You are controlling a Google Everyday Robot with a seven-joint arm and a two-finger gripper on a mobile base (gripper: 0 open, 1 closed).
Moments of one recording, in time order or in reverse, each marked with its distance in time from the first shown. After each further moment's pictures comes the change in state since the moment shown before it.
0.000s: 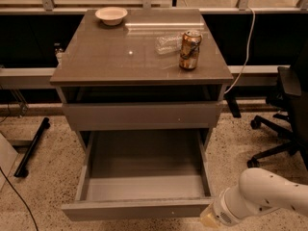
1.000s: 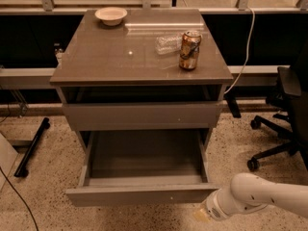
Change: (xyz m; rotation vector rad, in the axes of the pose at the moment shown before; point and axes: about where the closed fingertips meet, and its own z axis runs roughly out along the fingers) arm 0.000 -0.051 0.088 -0.033 -0.091 0.086
